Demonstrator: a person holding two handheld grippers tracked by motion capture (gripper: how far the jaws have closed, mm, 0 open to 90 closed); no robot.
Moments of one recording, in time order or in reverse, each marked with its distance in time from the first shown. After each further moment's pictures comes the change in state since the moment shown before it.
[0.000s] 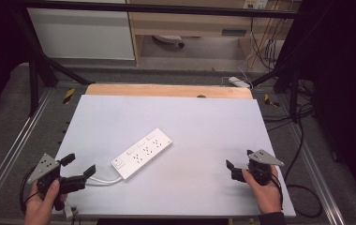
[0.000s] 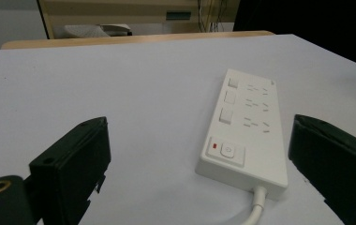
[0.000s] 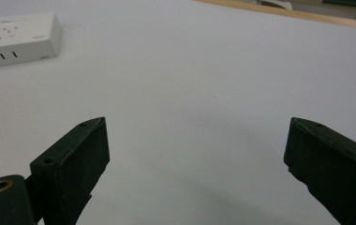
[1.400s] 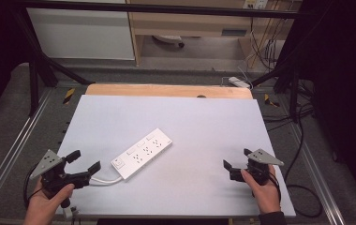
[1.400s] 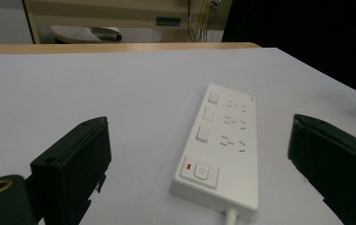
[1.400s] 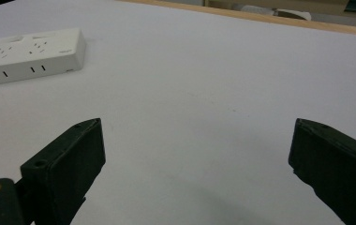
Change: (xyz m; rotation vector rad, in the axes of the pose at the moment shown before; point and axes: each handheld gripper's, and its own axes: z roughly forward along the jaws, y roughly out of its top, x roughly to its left) left arm -0.014 0.017 0.006 -0.017 -0.046 -0.039; right arm 0.002 0.001 0.003 -0.037 0.066 0.015
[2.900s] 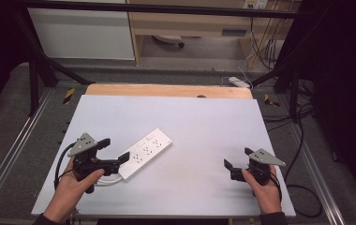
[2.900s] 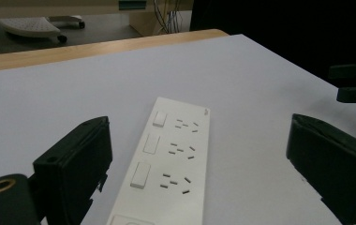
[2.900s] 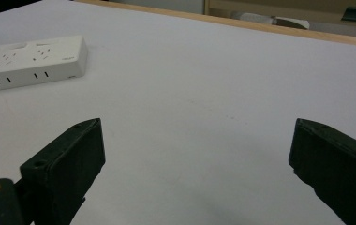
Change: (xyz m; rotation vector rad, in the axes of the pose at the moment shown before) left arm -0.050 0.044 0.057 0.098 -0.104 0.065; right arm 0.000 0.002 -0.003 -0.023 0.002 -0.012
